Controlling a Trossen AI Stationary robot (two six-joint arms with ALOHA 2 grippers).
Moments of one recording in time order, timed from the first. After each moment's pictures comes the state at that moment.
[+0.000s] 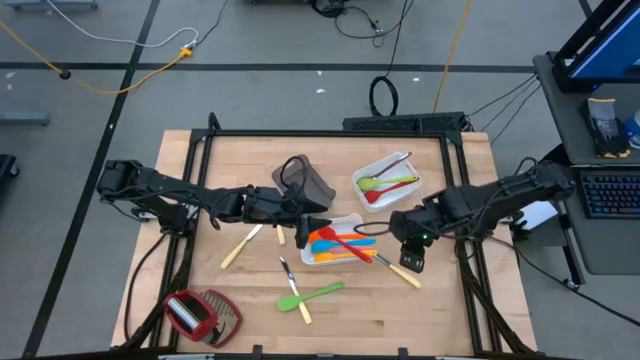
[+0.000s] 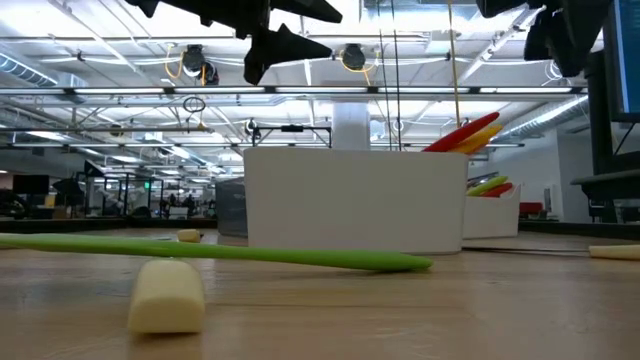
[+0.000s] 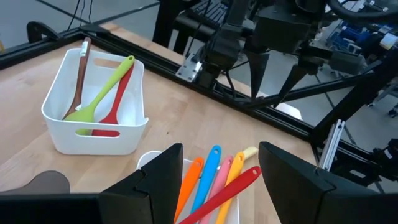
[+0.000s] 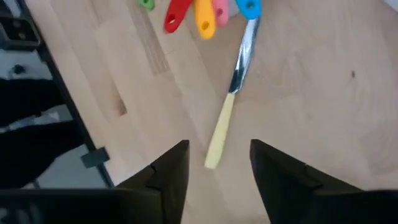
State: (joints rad) left arm -0.11 1.45 0.92 0.26 -0.16 -0.45; right arm 0.28 1.29 1.19 -1.17 -0.18 0.74
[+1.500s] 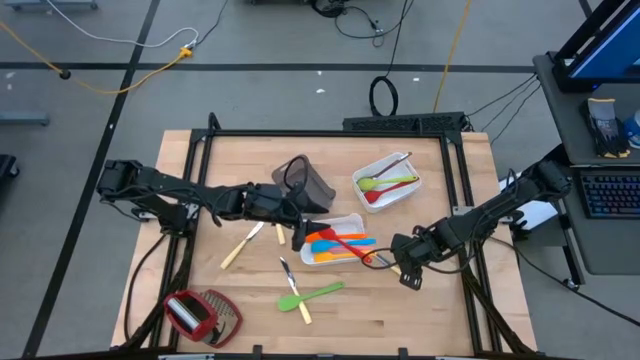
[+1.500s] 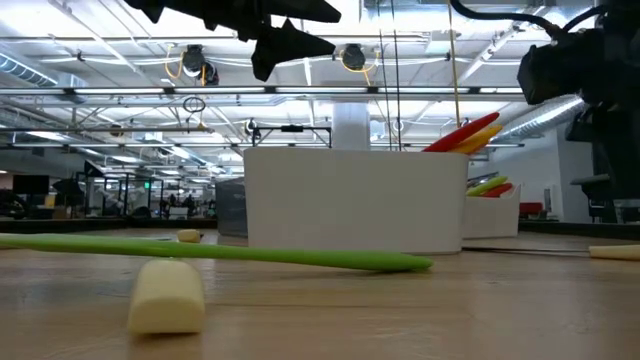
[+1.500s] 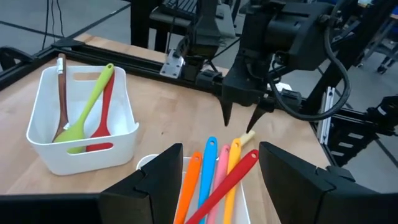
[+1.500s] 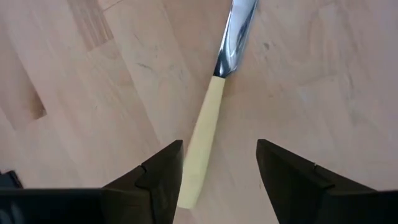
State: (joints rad) left arm -0.08 1.45 0.92 0.26 -0.04 -0.26; right arm 0.47 1.31 0.76 -0.75 -0.06 0.90
